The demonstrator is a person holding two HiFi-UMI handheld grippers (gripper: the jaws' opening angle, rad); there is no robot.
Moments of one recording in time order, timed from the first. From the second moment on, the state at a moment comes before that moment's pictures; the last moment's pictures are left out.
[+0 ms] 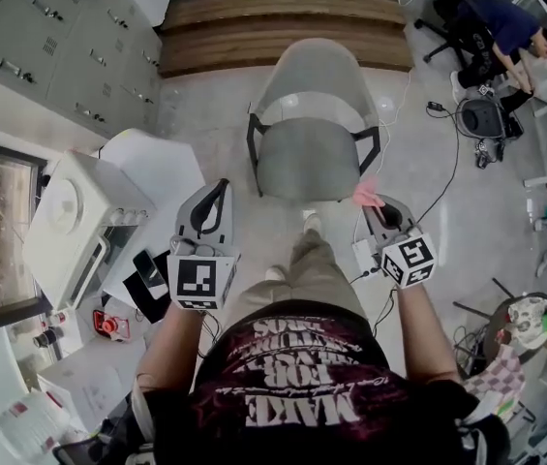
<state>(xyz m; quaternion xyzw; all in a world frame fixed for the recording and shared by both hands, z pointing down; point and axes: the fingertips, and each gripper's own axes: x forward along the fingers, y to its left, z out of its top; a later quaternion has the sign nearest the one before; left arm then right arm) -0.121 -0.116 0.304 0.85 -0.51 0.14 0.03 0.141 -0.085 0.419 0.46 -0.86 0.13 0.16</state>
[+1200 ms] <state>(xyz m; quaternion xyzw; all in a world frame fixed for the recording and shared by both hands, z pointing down) -0.139 -0.002 0.217 0.86 -0.51 0.07 -0.03 0.114 0.024 0.261 0.48 -0.87 0.01 0.11</state>
